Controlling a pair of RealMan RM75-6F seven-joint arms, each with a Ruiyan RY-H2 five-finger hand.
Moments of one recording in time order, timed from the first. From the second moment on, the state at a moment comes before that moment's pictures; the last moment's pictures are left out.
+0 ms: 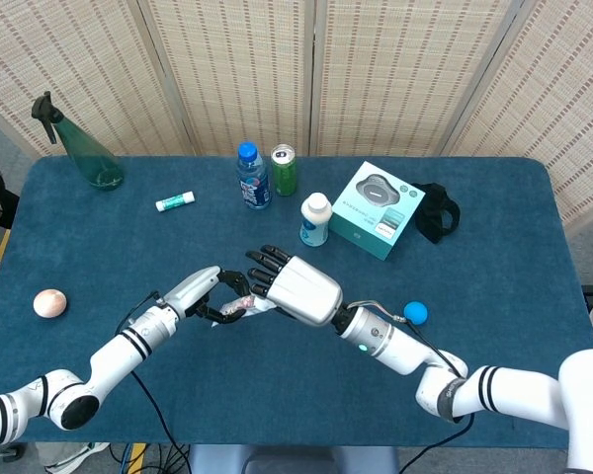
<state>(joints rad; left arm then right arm) -0.79 -1.27 -0.24 -1.69 1.23 0.68 -0.53 0.93 -1.50 0.20 -1.50 -1.68 1.10 -0.22</state>
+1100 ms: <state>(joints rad) -0.78 -1.24 -0.27 -1.65 1.25 0.63 -0.73 0.91 -1.49 0.19 -1.51 -1.66 1.14 -0.26</state>
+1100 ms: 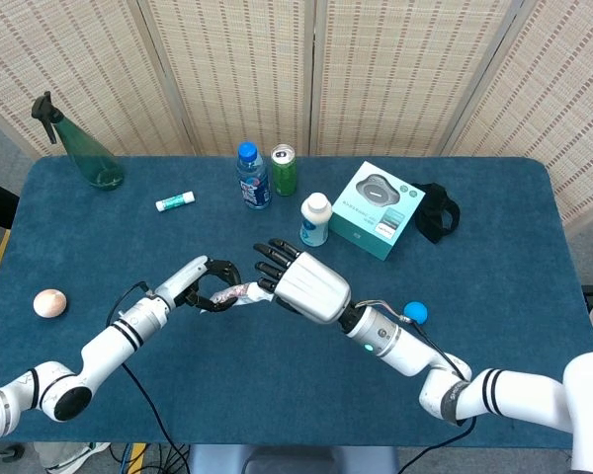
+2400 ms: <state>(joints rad) -0.75 -1.30 -0.19 -1.59 1.23 0.79 -0.28 0.74 -1.17 0.18 -1.69 -1.67 1.30 -0.27</state>
